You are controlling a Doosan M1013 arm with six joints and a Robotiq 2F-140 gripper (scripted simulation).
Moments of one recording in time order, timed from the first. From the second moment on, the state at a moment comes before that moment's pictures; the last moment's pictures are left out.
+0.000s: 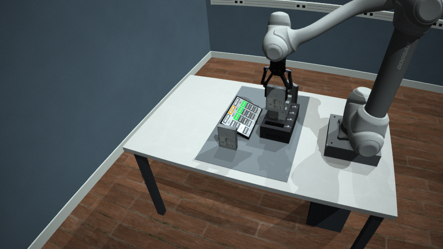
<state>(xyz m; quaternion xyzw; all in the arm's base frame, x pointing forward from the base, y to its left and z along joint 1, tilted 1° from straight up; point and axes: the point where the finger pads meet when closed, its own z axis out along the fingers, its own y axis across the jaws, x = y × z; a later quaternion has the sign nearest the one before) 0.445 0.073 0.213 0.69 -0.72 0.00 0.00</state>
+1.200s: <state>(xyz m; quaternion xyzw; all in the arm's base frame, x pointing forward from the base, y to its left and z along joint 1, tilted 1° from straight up) 0.444 0.133 0.213 0.69 -0.72 0.00 0.00</state>
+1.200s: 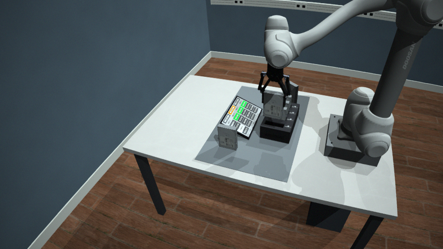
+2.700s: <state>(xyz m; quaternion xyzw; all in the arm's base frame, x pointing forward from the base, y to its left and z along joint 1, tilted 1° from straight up) 0.424 0.243 0.211 0.69 -0.72 0.01 0.00</state>
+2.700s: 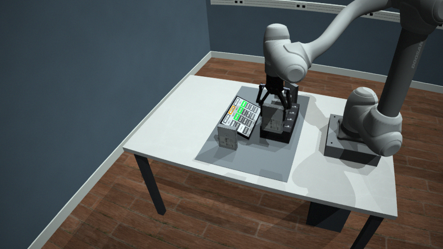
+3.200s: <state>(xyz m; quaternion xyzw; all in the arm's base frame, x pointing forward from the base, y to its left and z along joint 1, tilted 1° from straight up) 0.424 0.243 0.203 0.69 -0.72 0.01 0.00</state>
